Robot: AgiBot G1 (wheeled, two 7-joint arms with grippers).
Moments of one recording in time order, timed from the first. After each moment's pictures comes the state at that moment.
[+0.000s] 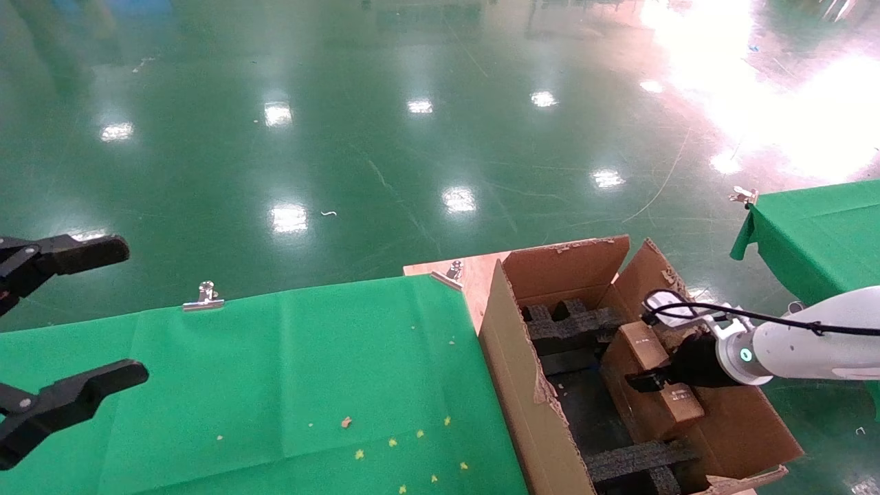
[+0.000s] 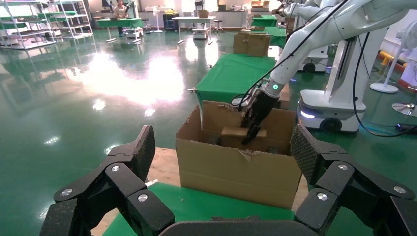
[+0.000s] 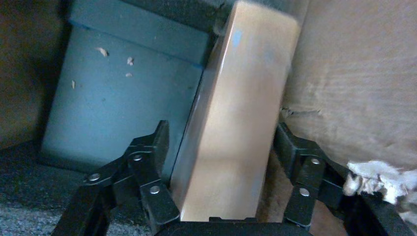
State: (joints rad) left arm -1.05 0.55 0.36 -1.20 0.62 1.41 -0.13; right arm 1.65 -0.59 -1.84 0.78 -1.25 -0.61 0.94
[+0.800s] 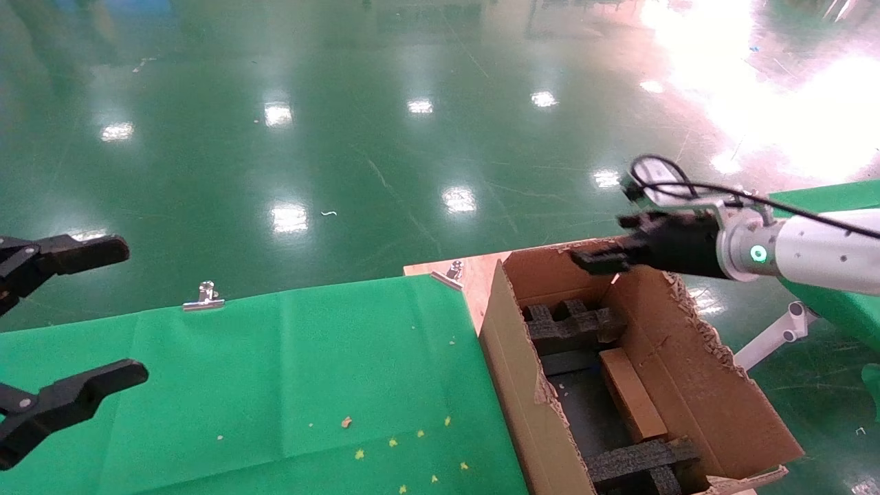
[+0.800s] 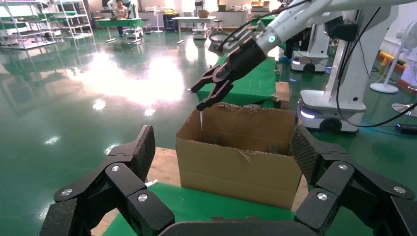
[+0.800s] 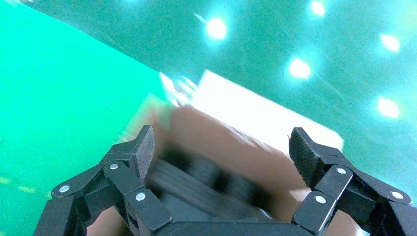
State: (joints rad) left arm -1.05 0.55 0.36 -1.20 0.62 1.41 -0.13; right arm 1.86 -0.40 -1.66 1.24 -1.10 -0.55 0.84
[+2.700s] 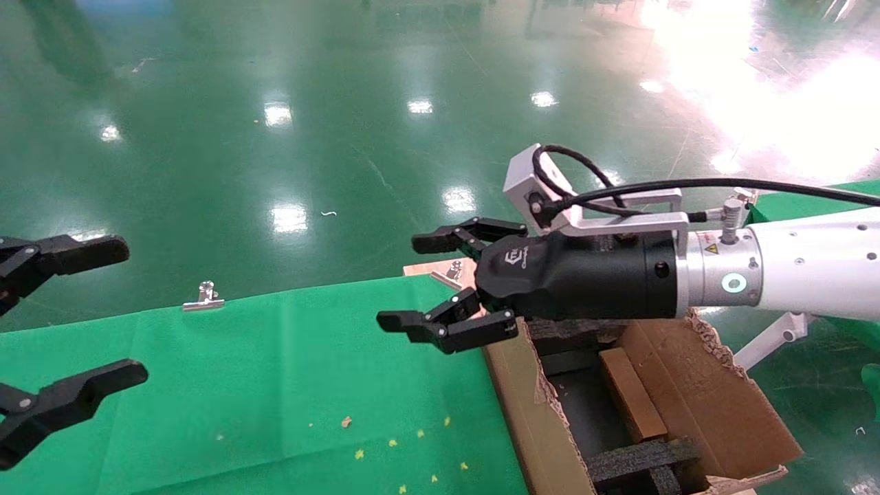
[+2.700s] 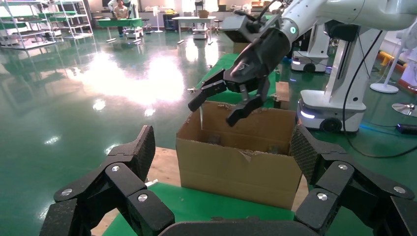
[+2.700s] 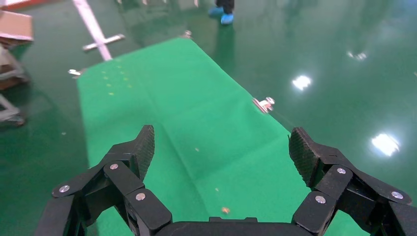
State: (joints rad) left arm -1.05 0.55 0.36 -1.20 0.62 1.41 -0.13; right arm 1.42 -0.50 -0.86 1.30 -0.83 -1.10 0.45
